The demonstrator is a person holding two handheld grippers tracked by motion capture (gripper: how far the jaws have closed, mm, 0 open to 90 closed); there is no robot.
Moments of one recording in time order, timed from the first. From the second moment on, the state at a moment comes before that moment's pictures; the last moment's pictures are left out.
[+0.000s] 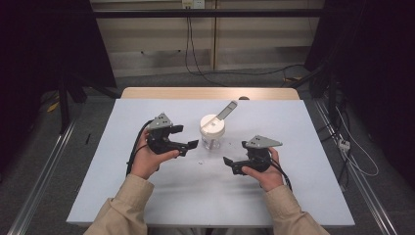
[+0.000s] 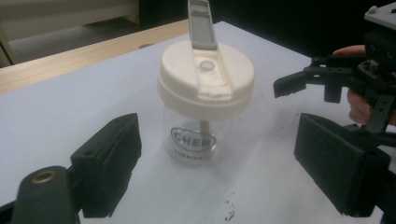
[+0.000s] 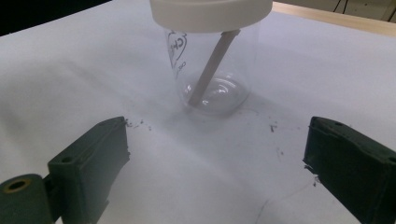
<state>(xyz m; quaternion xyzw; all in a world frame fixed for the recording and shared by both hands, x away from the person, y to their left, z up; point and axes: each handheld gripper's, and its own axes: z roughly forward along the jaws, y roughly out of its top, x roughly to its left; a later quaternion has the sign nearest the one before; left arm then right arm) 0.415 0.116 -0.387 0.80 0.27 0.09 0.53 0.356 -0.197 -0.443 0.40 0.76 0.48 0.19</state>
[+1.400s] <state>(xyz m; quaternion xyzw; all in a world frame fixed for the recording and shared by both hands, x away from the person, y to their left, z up) 0.371 0.188 -0.433 0.81 0.29 0.10 0.50 0.312 -0.252 -0.453 0.41 0.75 0.48 0.20</state>
